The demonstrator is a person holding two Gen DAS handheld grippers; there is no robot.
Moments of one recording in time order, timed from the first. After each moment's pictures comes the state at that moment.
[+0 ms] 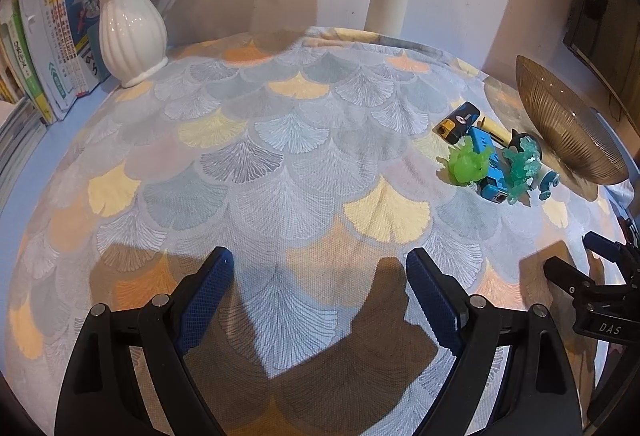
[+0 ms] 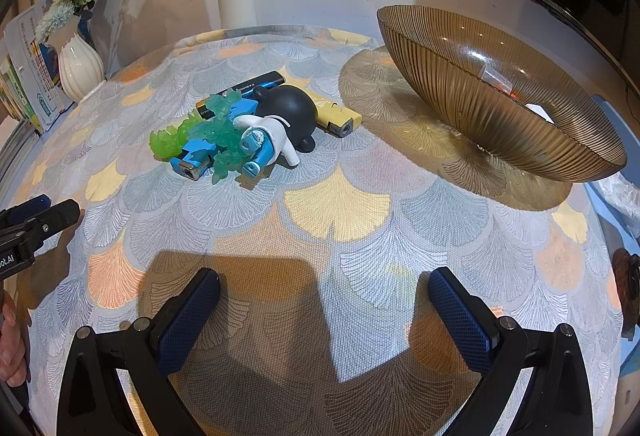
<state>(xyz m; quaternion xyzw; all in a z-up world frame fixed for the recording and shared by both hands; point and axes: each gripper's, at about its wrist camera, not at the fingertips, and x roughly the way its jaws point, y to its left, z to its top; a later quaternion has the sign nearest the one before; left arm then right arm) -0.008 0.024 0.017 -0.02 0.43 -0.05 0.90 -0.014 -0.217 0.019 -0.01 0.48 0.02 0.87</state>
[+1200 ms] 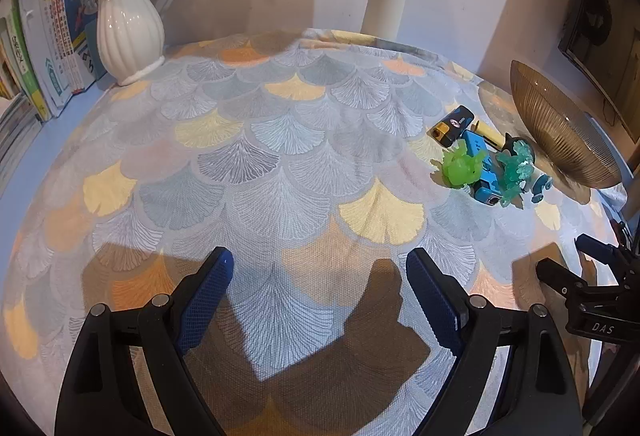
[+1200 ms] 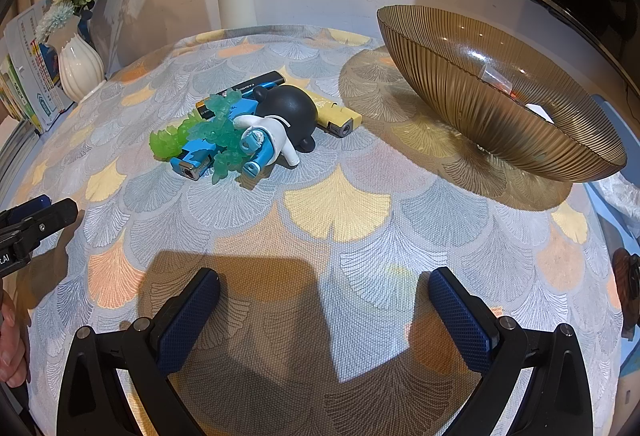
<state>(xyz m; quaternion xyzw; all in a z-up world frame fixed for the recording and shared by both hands) -0.011 0.026 0.018 -0.03 0.43 -0.06 0.90 -0.014 -0.217 0.020 -0.01 0.49 0.02 0.87</state>
